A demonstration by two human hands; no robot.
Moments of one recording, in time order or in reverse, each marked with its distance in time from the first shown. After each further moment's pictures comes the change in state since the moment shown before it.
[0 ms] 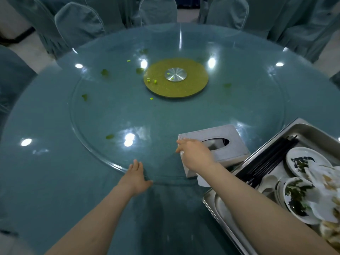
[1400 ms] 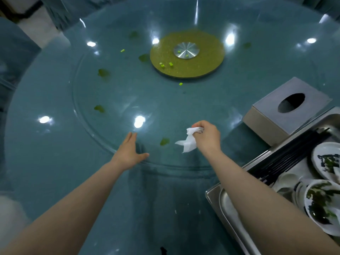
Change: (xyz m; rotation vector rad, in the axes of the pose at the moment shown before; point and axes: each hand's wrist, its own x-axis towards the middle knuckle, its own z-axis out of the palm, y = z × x) left_hand 0.036 -0.018 -0.020 -0.291 0.262 -0.001; right_hand 0.039 0.046 0.045 0.721 0.346 0.425
